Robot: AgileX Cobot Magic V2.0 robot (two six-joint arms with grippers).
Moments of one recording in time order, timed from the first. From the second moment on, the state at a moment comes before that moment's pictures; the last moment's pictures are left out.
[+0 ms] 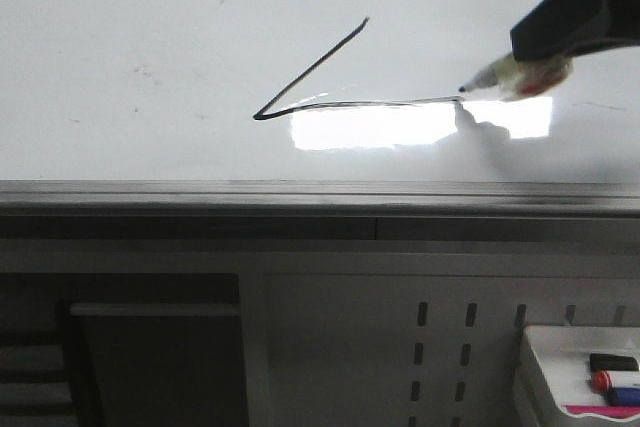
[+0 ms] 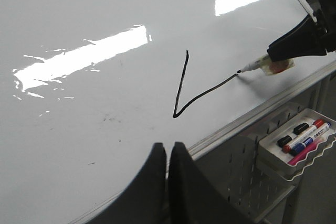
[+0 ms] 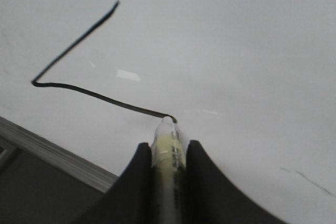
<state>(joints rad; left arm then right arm) -0.38 0.35 -0.42 -0.78 0.43 0.88 0.34 1.09 -0.65 0.78 0.15 -0.77</state>
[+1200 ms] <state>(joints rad) -0.38 0.35 -0.42 -0.78 0.43 0.88 0.37 1.30 -0.88 0.77 0.18 -0.77</state>
